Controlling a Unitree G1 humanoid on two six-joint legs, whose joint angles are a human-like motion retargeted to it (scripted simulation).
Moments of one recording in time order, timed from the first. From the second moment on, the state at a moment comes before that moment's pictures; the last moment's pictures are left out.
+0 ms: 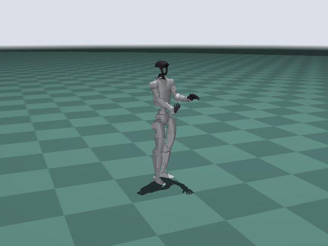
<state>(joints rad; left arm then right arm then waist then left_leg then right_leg) -0.25 0.34 -0.16 0.21 0.53 -0.49 0.06 -0.16 0.37 0.54 1.01 0.27 0.37 1.28 -0.04 -0.04 -0.03 0.09 0.00 0.29 0.04 -0.09 -0.01 0.06 0.00 -0.34 0.01 -0.05 -0.02</state>
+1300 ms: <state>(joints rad) -0.21 0.30 -0.17 0.27 0.47 -0.50 0.00 -0.18 0.39 0.52 1.06 0.32 0.41 1.18 -0.13 -0.02 -0.03 0.12 0.03 0.39 0.03 -0.09 -0.02 0.00 0.02 -0.19 0.03 0.03 -0.02</state>
